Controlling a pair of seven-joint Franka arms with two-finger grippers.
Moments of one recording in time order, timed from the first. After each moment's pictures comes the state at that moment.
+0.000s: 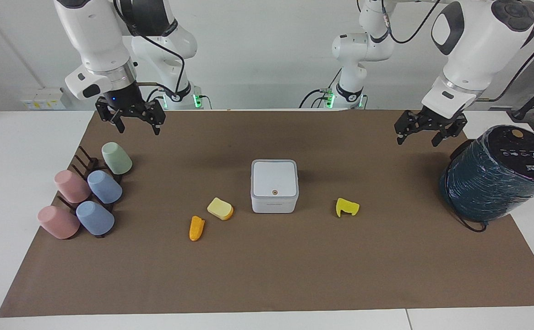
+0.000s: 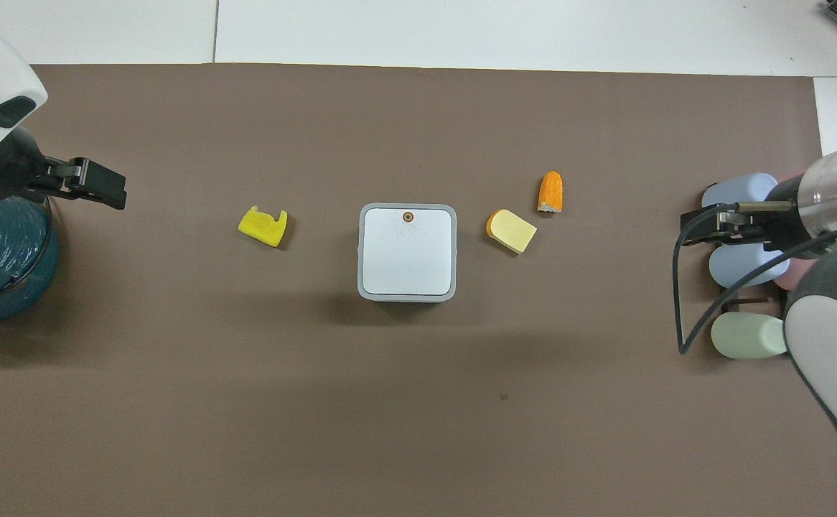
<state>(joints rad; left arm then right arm) -0.08 0.13 -0.04 -1.45 -0.01 1.59 0.02 0.03 -0.04 0.07 -1.69 -0.03 1.68 0.19</state>
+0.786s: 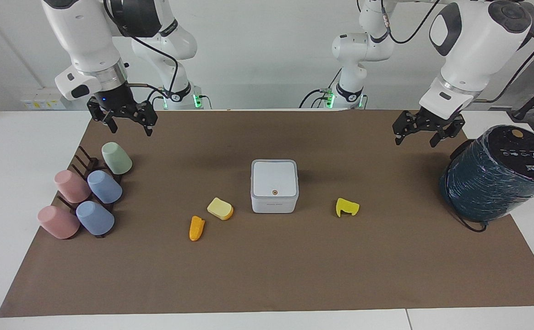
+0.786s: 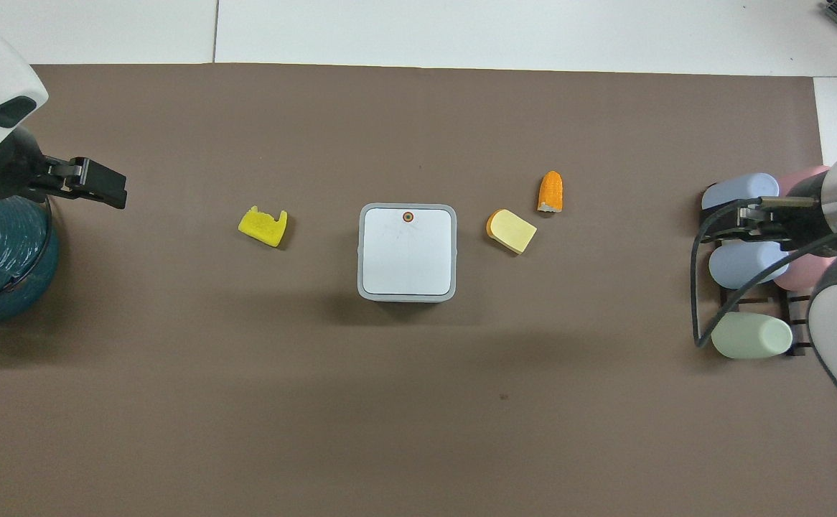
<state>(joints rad) -0.09 0.13 -0.05 -1.46 -0.01 1.60 0.02 -0.01 -0.04 0.08 -1.69 -0.03 1.68 0.19</state>
